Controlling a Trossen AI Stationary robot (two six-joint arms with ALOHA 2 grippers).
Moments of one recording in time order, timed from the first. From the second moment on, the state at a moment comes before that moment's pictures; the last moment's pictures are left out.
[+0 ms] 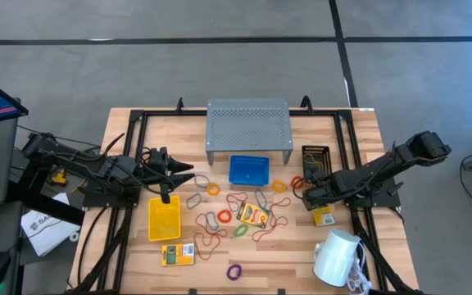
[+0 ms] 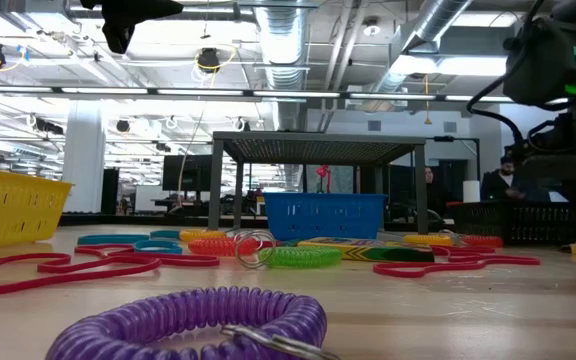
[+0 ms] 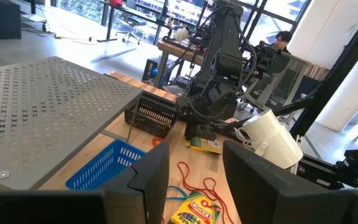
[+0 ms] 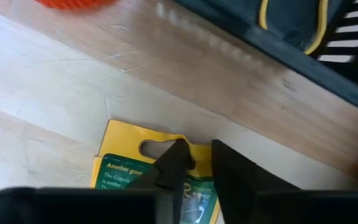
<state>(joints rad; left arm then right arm) -0.31 0.72 0.53 0.09 -0.51 -0.37 0.30 1.28 0.47 -0.82 0.12 1.43</state>
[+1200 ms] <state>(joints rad) -0.31 0.72 0.53 0.10 -0.52 -0.34 0.30 0.94 0.46 -0.69 0.19 1.35</state>
